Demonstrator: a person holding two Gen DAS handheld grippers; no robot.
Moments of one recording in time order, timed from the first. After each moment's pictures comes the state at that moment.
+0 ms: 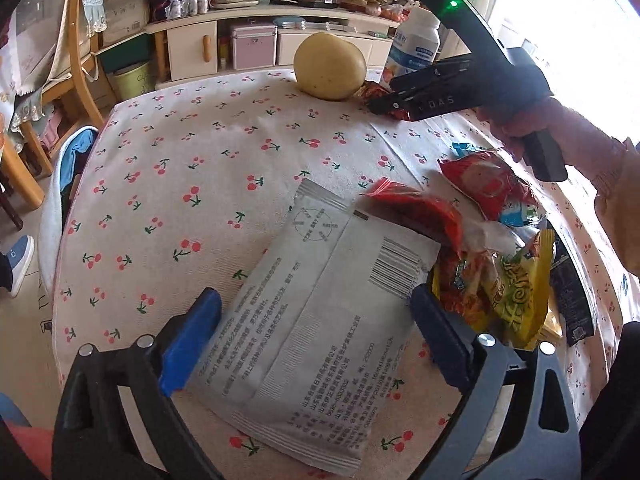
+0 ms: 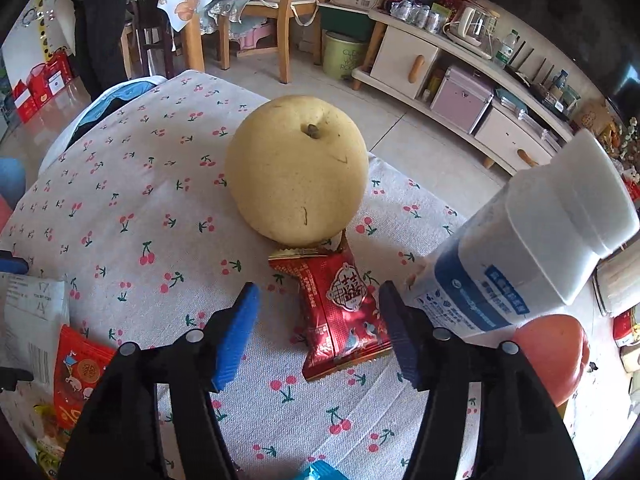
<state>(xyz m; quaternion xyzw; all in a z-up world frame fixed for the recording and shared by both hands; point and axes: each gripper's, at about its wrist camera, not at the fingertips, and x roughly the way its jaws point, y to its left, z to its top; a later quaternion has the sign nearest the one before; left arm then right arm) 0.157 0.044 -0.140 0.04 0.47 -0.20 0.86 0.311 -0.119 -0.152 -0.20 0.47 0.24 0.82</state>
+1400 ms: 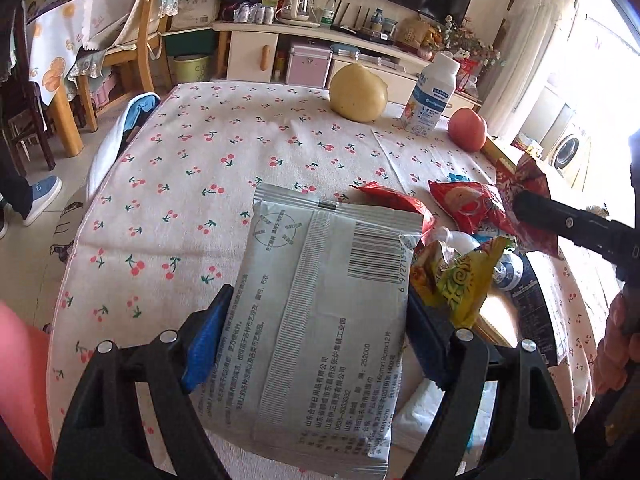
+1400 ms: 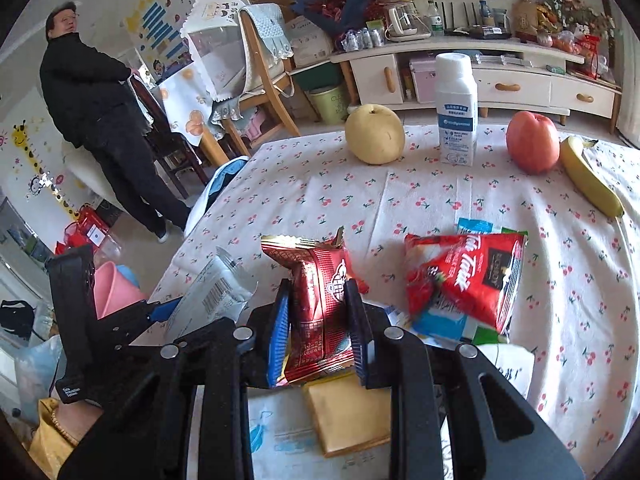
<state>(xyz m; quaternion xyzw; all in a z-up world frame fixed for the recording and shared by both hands) 0.088 0.041 -0.118 -0.06 0.44 -0.10 0.89 0.095 -0.160 -0.074 0.10 0.43 0.24 0.86</state>
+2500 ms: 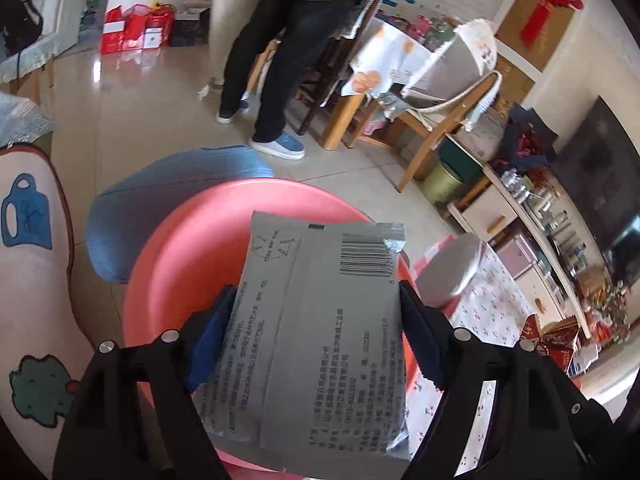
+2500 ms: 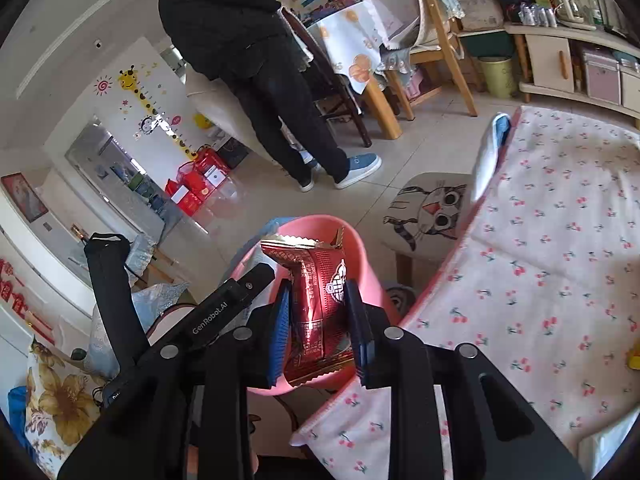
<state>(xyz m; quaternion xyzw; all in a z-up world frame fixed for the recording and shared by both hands) -0.070 0.314 -0.069 -0.34 0.28 0.32 0.84 0.022 0.142 -0.031 0.09 0.45 0.47 0.76</state>
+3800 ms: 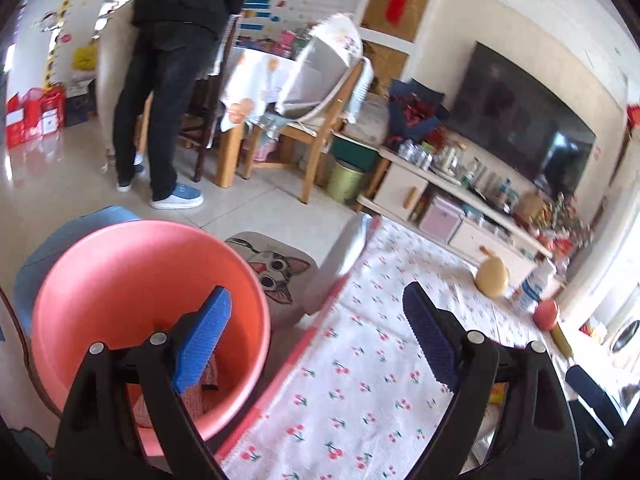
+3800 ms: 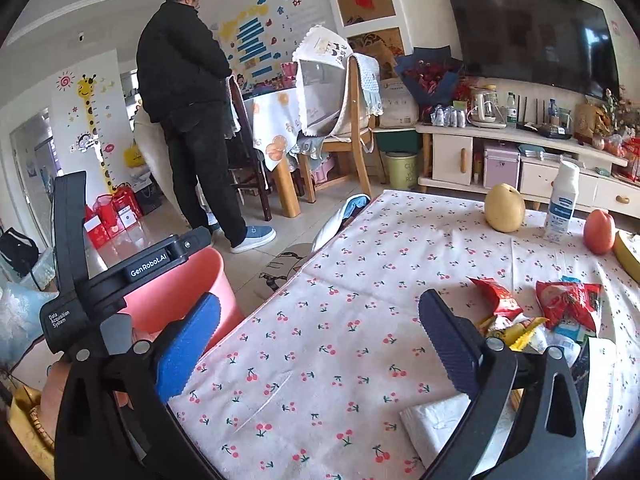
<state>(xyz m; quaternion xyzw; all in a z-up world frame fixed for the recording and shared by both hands) -0.031 0.204 -0.043 -0.19 0.24 0.15 0.94 -0.022 -0.015 -0.033 0.03 0.29 0.31 0.90</state>
